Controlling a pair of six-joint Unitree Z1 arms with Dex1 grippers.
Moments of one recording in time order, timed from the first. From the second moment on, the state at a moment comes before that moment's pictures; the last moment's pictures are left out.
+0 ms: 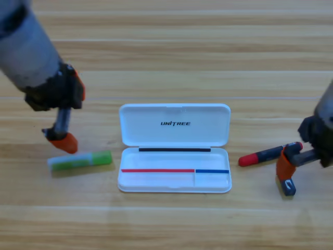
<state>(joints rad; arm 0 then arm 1) -0.74 1.74 -1.34 0.87 0.14 0.82 0.80 1.82 -1.22 0.83 -0.10 0.41</state>
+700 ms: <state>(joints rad) -0.69 1.92 -1.39 0.88 0.14 0.76 0.76 1.97 -1.22 0.73 -0.09 0.43</state>
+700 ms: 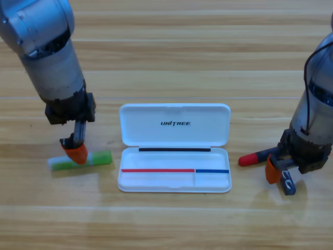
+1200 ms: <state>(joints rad) -0.56 2.03 -1.39 0.85 0.07 0.78 0.75 2.00 -1.23 0.72 -0.03 0.26</state>
